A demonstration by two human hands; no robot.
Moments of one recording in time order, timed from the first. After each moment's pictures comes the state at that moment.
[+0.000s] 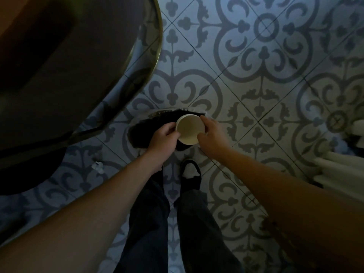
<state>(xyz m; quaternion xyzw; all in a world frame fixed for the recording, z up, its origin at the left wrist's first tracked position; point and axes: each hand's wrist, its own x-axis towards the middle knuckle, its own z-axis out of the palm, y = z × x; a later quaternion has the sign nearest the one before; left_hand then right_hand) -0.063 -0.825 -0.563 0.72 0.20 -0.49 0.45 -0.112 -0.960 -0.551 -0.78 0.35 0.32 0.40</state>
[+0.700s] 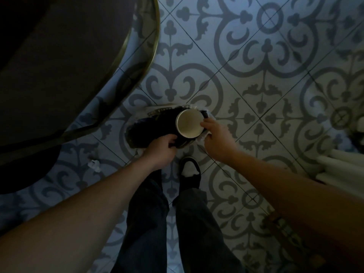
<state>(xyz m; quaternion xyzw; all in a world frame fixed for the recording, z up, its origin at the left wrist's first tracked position) -0.081 -0.804 -0.606 0.78 -0.01 -0.56 0.27 -0.128 -0.979 -0.558 -0.81 0.27 0.35 0.38</state>
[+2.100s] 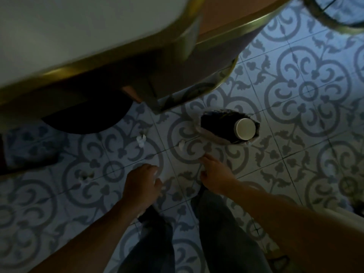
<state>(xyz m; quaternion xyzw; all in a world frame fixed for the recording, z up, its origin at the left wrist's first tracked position) -0.230 -0.553 -0.483 0.92 0.02 -0.31 0.23 -0.201 -0.783 -0.480 -0.88 0.00 0.44 0.20</state>
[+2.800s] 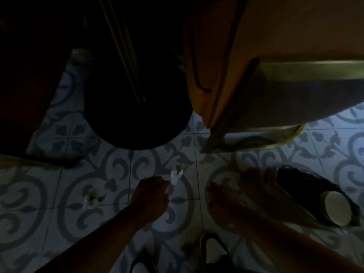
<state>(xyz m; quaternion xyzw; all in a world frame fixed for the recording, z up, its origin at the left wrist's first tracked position) -0.218 -0.429 -0.648 0.96 0.03 -0.23 0.16 -0.148 -0.650 -0.665 -0.89 -0.24 0.40 0.00</state>
